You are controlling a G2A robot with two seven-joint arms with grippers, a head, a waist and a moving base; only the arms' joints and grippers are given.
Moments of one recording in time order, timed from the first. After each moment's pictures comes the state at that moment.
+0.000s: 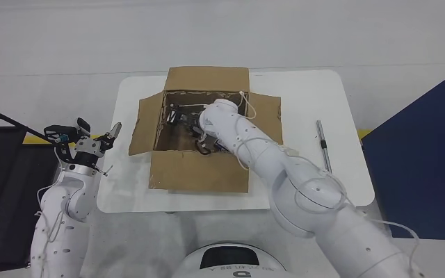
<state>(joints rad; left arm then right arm) 1.65 -1.20 -1.81 -1.59 1.16 -0.37 0.14 -0.42 -1.89 0.36 -0.27 -1.17 -0.45 0.43</state>
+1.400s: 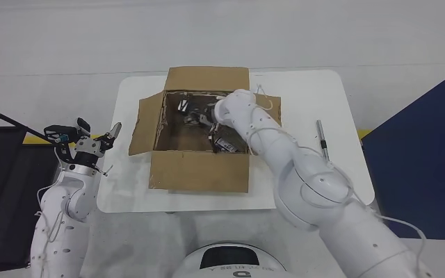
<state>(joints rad) 1.65 -1.20 -1.81 -1.59 1.16 -0.37 0.14 -0.35 -1.86 0.41 -0.10 -1.18 -0.67 0.09</state>
